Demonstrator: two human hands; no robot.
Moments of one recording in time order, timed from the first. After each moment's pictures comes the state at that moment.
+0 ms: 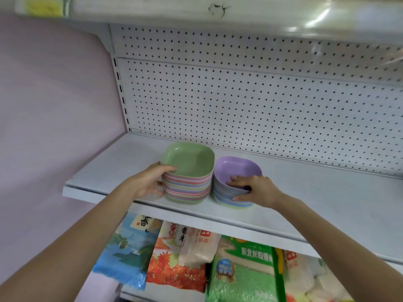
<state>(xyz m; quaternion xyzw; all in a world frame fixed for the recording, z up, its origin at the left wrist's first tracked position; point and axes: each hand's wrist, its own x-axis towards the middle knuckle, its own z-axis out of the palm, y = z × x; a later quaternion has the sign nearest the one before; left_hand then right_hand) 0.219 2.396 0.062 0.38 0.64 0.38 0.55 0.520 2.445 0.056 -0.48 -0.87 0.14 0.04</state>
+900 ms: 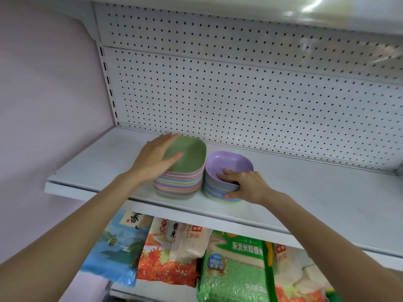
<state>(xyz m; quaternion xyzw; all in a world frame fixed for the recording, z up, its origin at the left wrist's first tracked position) 0.237 2.410 0.073 0.71 0.64 0.29 0.08 0.512 2.439 0.057 -0.47 -0.88 0.07 0.00</state>
